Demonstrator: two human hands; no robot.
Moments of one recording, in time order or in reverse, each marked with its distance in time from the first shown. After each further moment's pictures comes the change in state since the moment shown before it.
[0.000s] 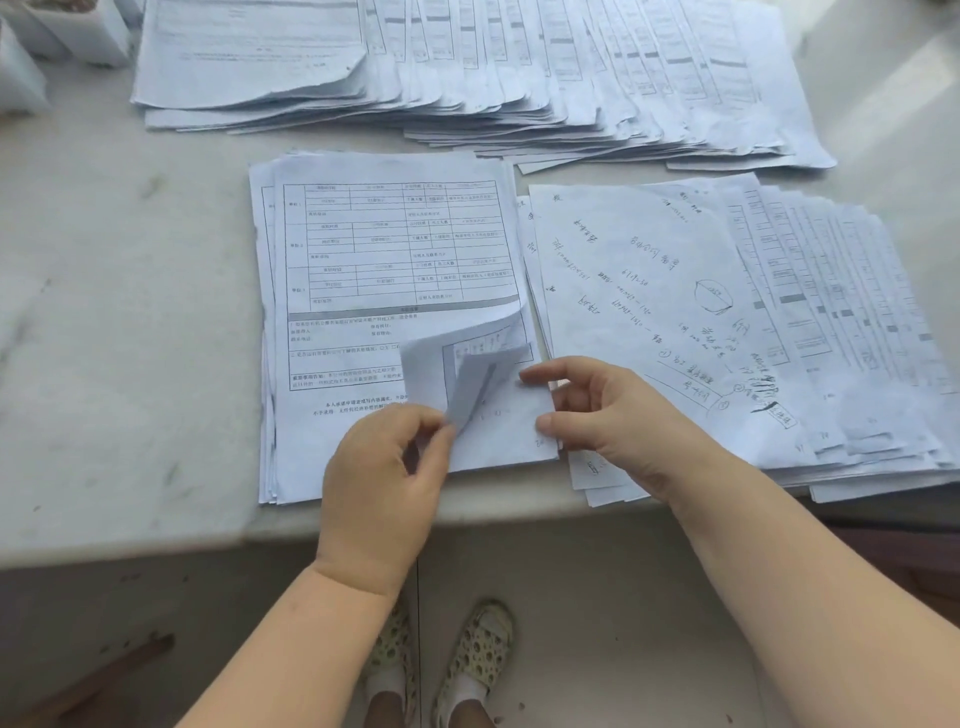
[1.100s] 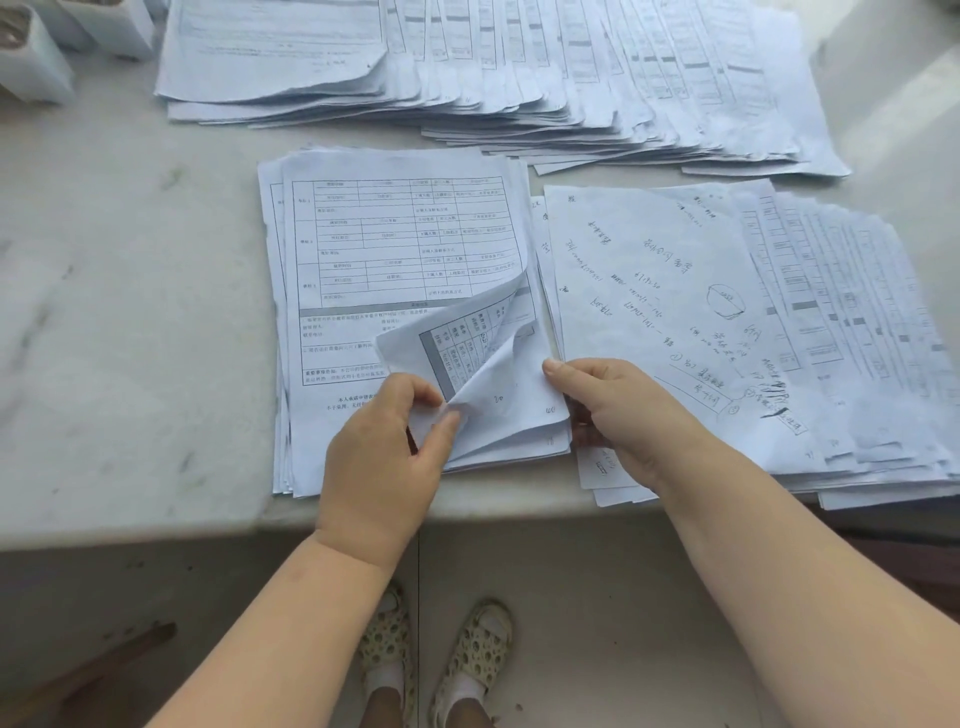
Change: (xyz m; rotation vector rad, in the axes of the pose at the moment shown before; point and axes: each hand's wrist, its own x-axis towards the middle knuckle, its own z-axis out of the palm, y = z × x) left_hand 0.010 -0.005 -0.006 0.136 -0.026 -0.037; right_hand 0.007 -0.016 0.013 0.050 0.077 0.125
